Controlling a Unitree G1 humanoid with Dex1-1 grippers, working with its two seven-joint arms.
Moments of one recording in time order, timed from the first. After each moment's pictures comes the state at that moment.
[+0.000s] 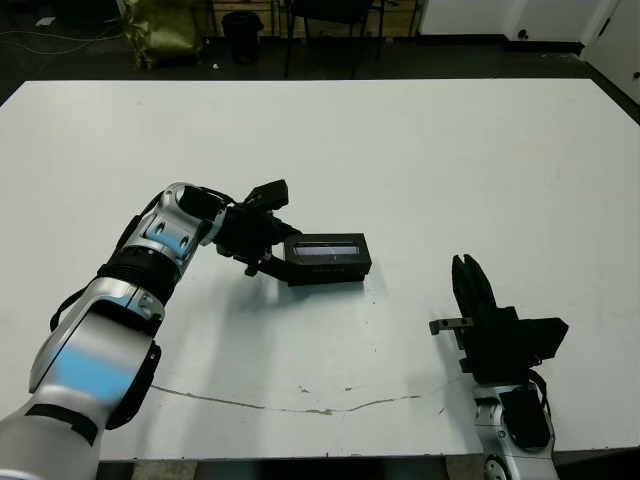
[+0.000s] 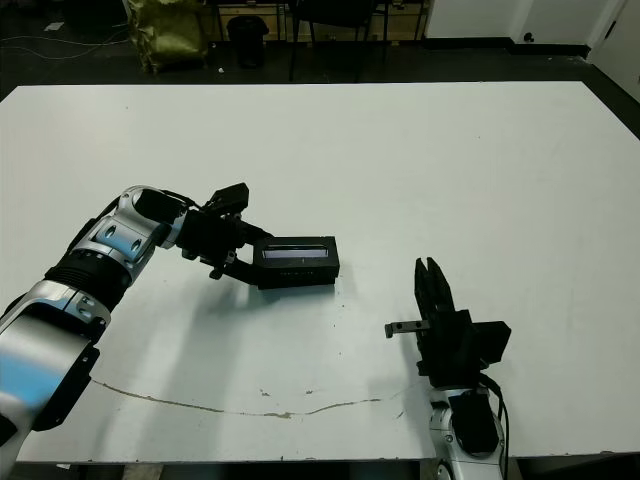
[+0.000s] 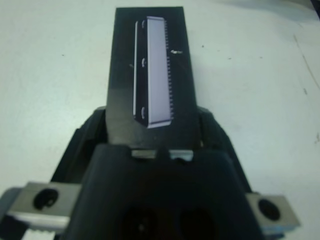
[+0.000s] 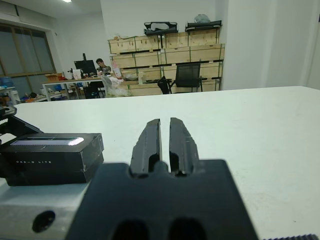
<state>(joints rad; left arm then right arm) -0.90 0.36 -0.34 0.93 0.02 0.02 -1.36 0.21 -0.07 0.01 -0.11 0.14 -0.33 0.17</state>
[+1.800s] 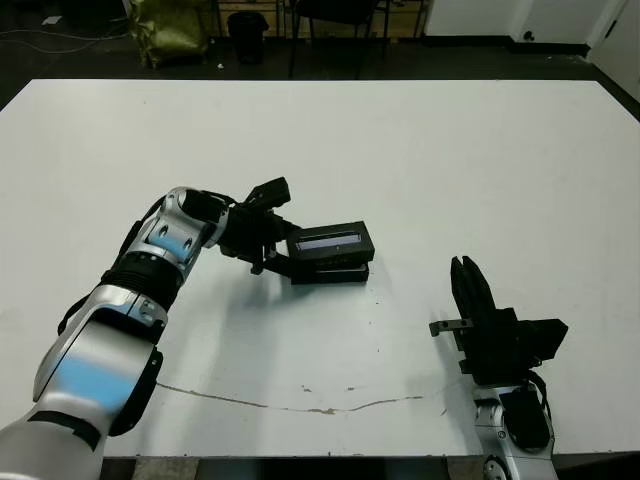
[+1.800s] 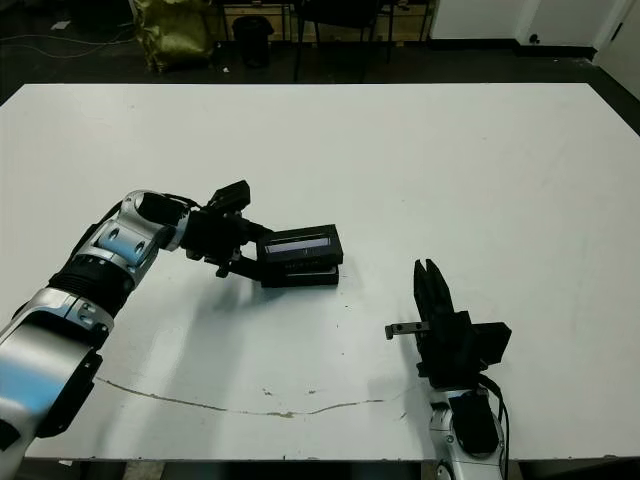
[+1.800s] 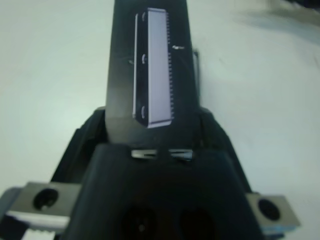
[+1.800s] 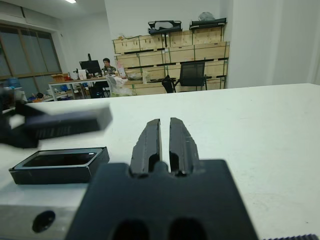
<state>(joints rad) -0.94 0.34 -0.27 0.80 0.03 0.10 -1.27 0.21 -0.07 0.01 -0.10 0.16 -0.33 0.19</state>
